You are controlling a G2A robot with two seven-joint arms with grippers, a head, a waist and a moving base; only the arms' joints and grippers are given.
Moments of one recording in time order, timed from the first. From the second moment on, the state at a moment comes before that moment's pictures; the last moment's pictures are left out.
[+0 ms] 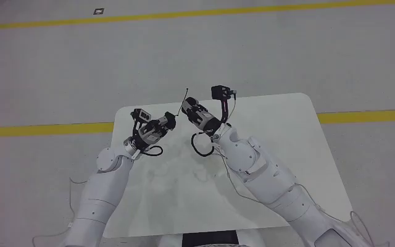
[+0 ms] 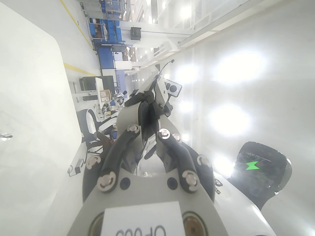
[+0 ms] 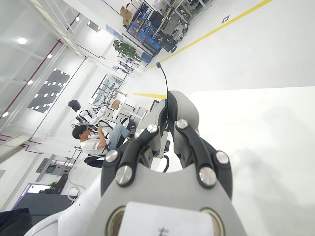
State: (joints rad) left arm 1.27 -1.21 -1.33 -1.26 -0.77 -0.34 -1.04; right arm -1.15 -1.35 0.87 -1.67 -0.38 0.11 0.17
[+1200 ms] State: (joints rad) left arm 1.27 -1.21 -1.33 -1.26 -0.77 -0.34 -1.04; right arm -1.19 -1.38 0.89 -1.69 -0.38 0.17 0.16
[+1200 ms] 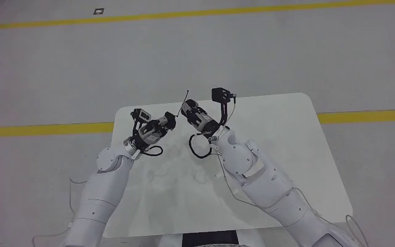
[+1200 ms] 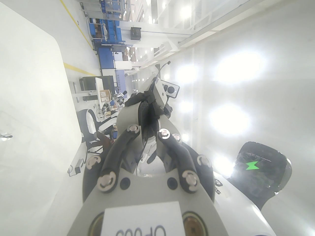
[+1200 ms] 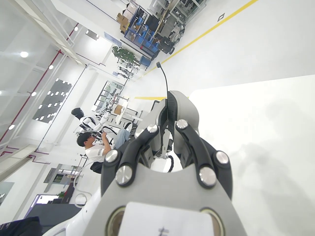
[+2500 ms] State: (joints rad) left arm 1.27 -1.21 -1.33 -1.26 -0.77 -0.34 -1.04; right arm -1.24 -1.42 0.90 -1.71 -0.40 0.24 0.12
